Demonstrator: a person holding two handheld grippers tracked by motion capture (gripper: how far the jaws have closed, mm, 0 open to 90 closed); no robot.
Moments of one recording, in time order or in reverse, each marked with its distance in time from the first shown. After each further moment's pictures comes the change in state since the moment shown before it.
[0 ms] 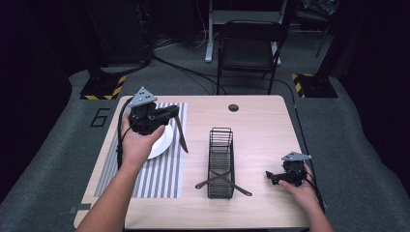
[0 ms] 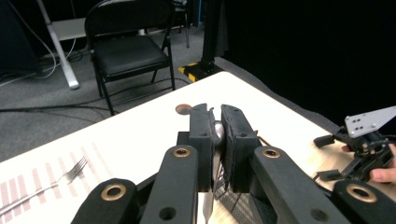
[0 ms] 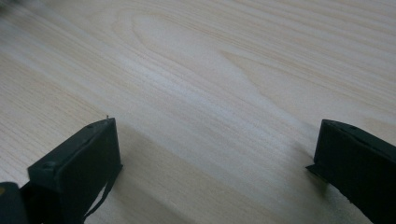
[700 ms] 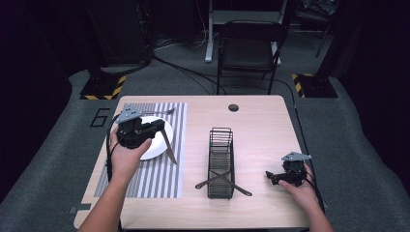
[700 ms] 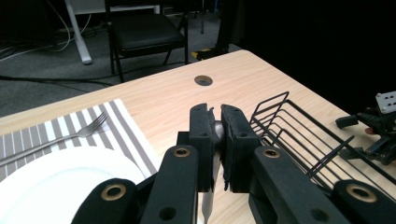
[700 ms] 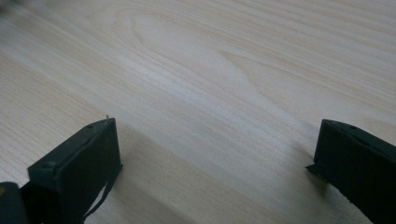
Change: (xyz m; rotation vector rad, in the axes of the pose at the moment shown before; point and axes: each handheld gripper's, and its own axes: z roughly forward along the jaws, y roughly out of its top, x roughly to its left) left arm 0.026 -0.053 -0.013 0.026 0.050 -0.081; right arm 0.000 0.000 0.000 0.000 0.001 0.000
